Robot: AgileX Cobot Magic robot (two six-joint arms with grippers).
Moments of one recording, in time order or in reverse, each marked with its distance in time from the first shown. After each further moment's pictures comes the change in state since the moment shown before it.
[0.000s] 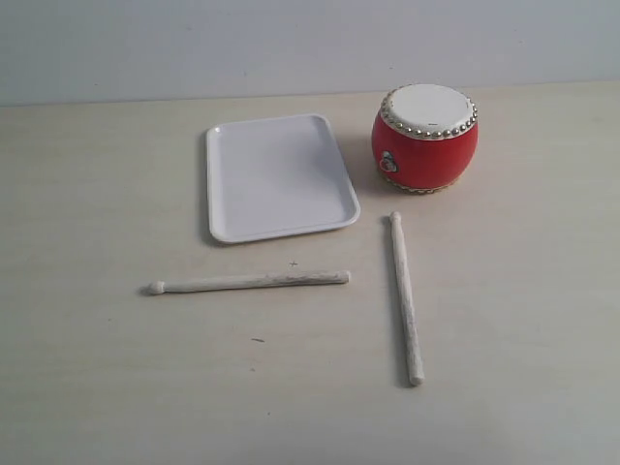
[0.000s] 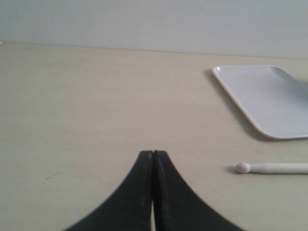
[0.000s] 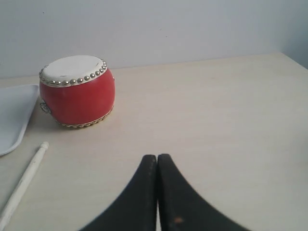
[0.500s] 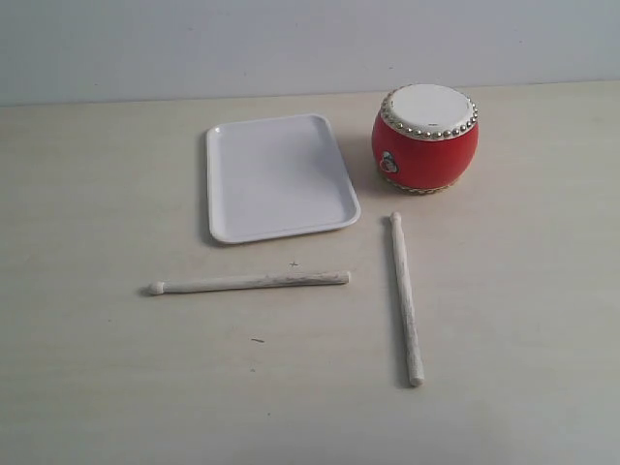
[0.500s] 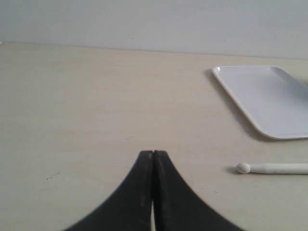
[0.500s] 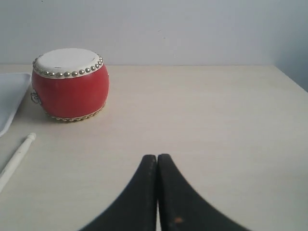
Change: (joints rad) left arm 0.000 0.000 0.000 0.000 0.000 0.000; right arm 0.000 0.000 0.000 -0.053 0.000 -0.053
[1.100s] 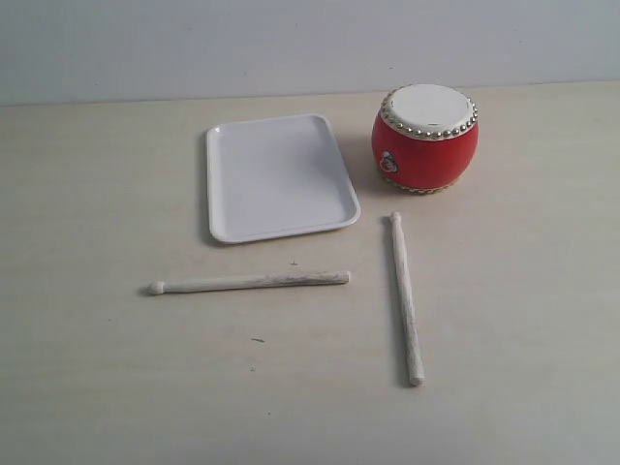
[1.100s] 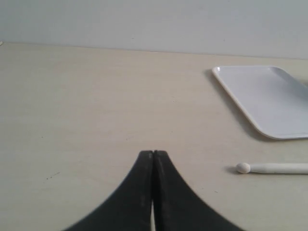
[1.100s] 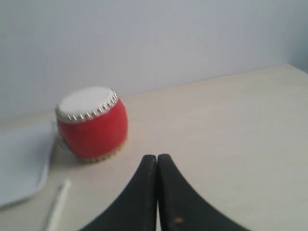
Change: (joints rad) left arm 0.000 0.000 0.000 0.000 0.000 0.000; right arm 0.000 0.000 0.000 0.071 -0.107 0.186
